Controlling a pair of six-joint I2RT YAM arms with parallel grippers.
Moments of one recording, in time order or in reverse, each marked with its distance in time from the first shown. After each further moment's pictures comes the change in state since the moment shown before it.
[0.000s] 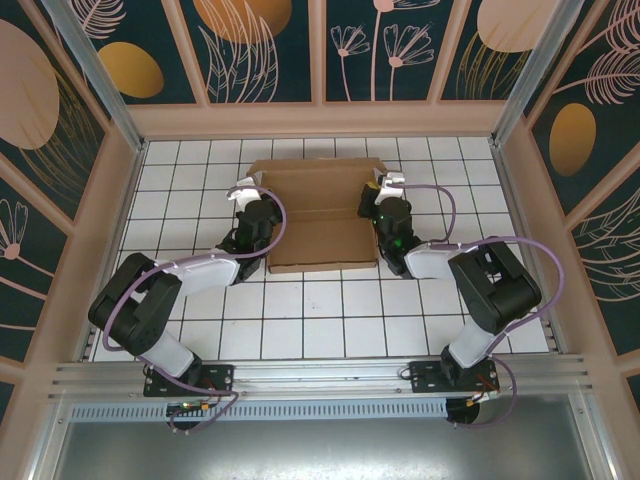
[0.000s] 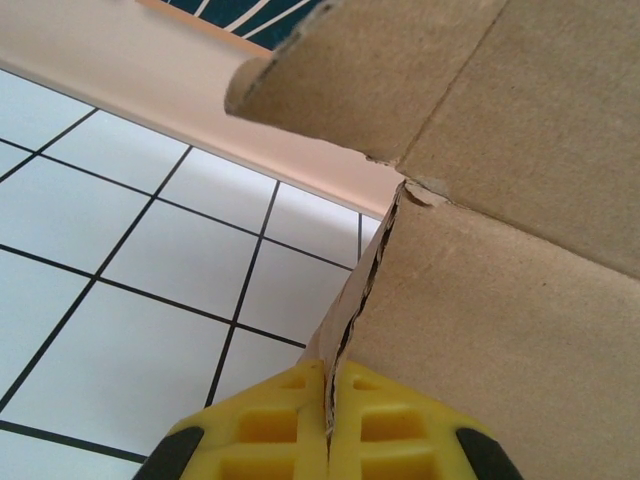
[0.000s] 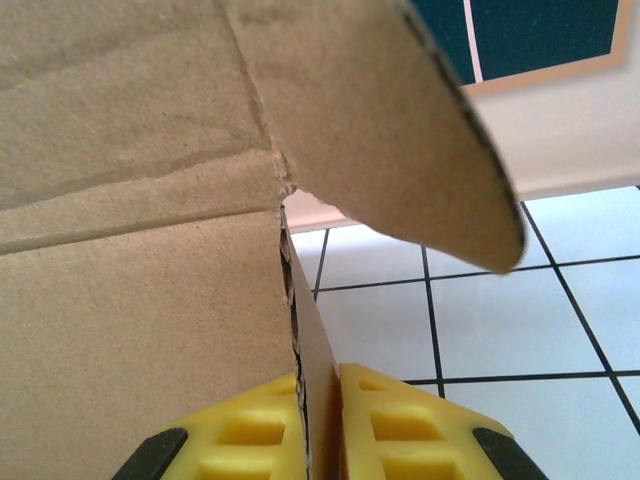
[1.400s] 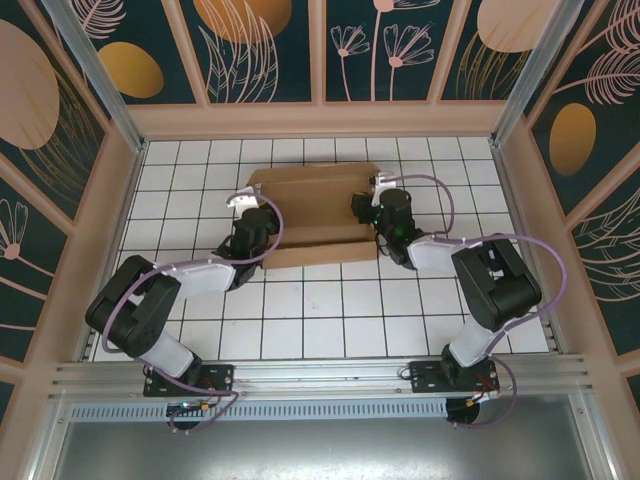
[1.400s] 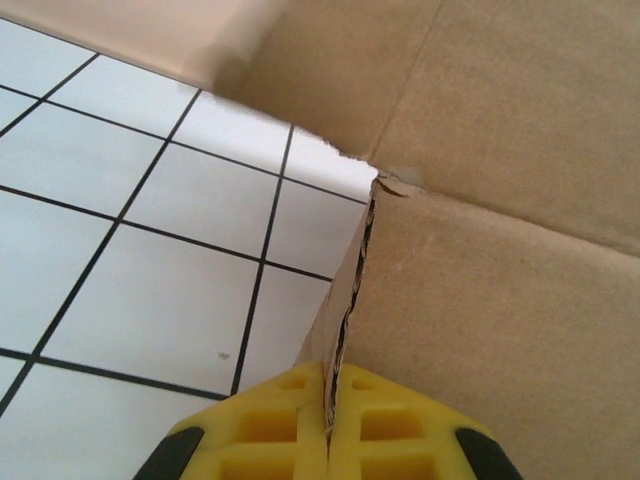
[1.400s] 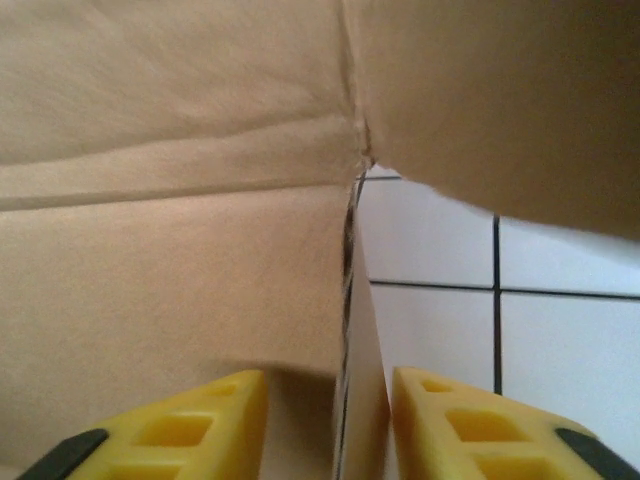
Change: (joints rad) left arm 0.008 -0.033 -0.097 -0.006 0.069 0.027; right arm -0.053 -0.007 0.043 -0.253 -0.268 -0.001
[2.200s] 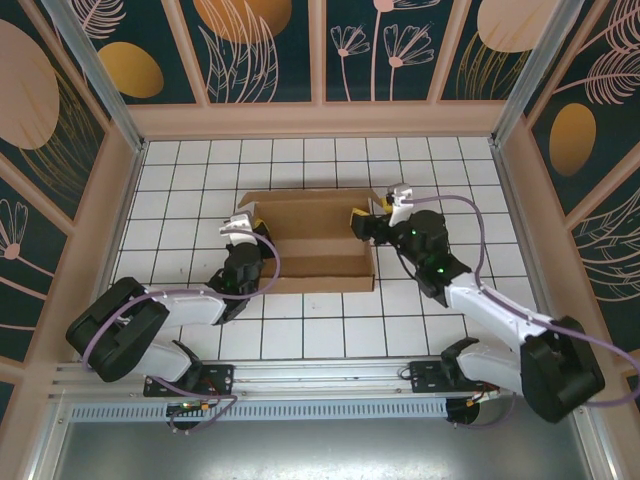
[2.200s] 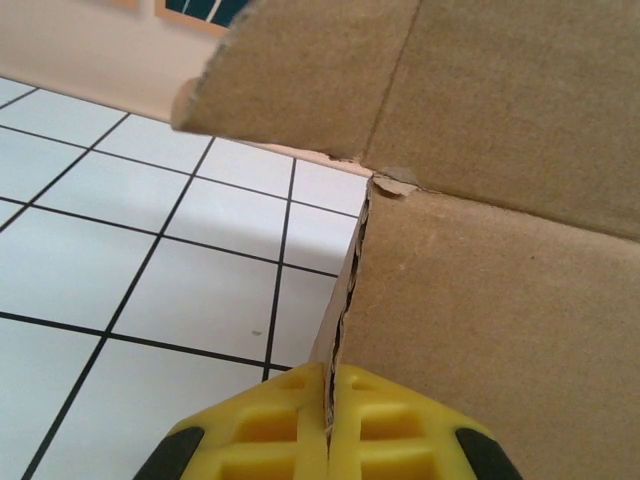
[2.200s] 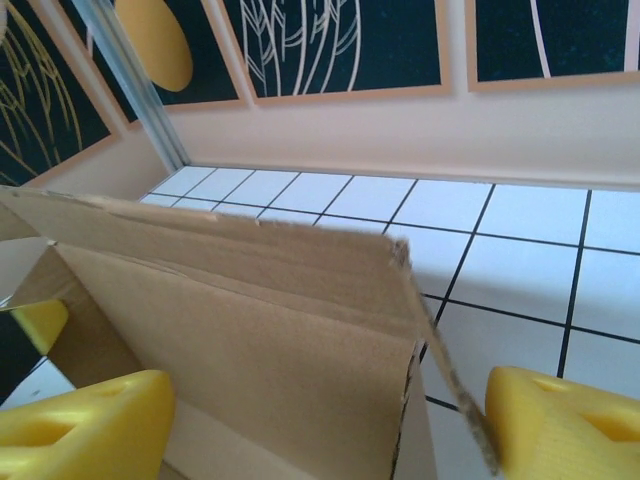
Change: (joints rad) left arm -0.105 -0.131 -0.264 0.284 -0.149 0.122; right arm 0.031 -0.565 -0.188 -0.201 -0.175 -0.077
